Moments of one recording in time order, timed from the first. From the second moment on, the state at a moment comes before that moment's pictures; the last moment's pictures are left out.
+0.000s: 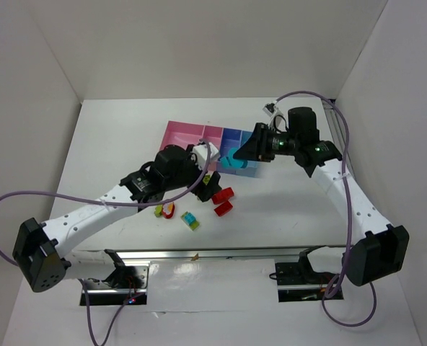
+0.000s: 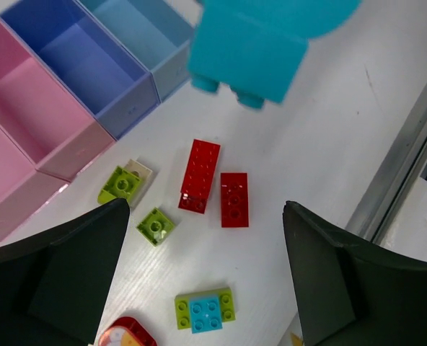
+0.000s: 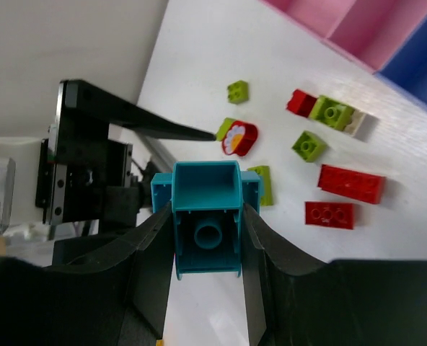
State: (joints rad) left arm -0.78 1.25 1.00 -0.23 0.16 0.01; right arm 0.29 1.27 1.21 -0.49 -0.71 0.51
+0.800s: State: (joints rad) left arm -0.85 1.29 1.03 -0.05 0.09 0.07; right arm 0.29 1.27 1.10 -0.34 -0.90 0.65
